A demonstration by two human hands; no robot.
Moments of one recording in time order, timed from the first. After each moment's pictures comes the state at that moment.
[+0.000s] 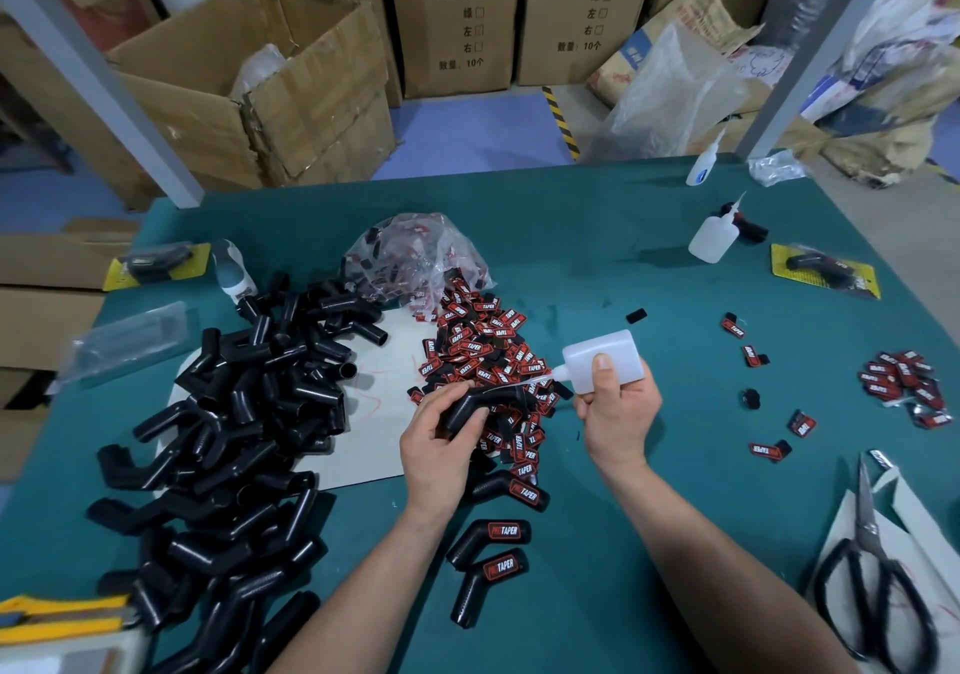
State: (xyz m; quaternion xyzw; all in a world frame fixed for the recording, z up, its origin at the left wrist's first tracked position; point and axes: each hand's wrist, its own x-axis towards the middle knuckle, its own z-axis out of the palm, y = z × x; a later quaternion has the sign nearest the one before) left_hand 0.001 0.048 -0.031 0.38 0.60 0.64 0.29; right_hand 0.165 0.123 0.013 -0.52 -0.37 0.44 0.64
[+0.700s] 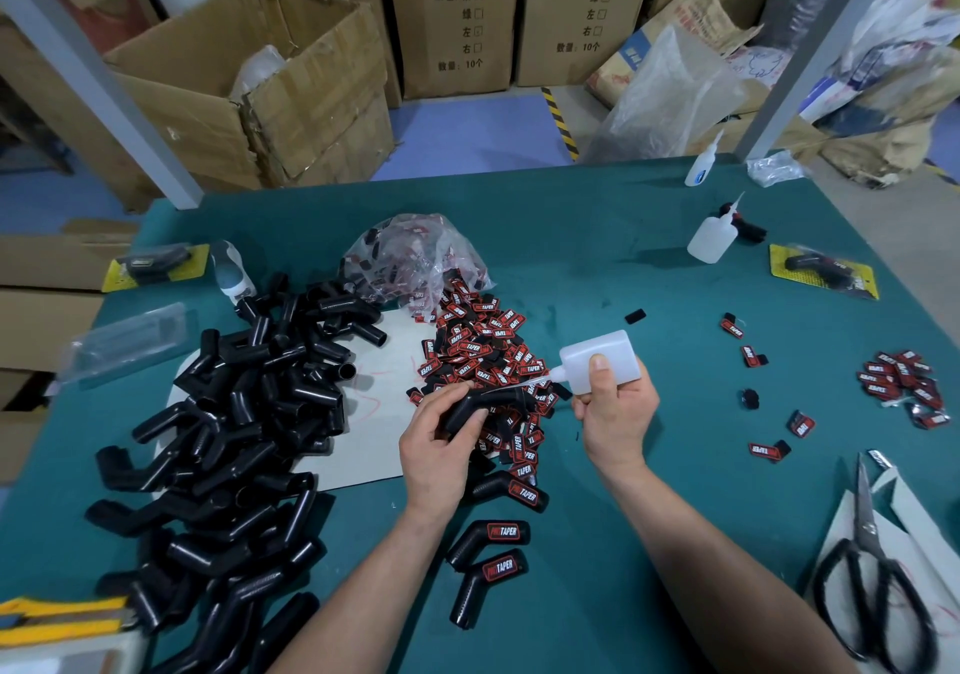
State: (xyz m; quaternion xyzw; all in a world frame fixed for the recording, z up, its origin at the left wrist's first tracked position) left_hand 0.001 0.049 -0.032 0.40 0.59 0.64 0.28; right_hand 0.167 0.125 0.007 -0.53 -0.39 0.43 0.62
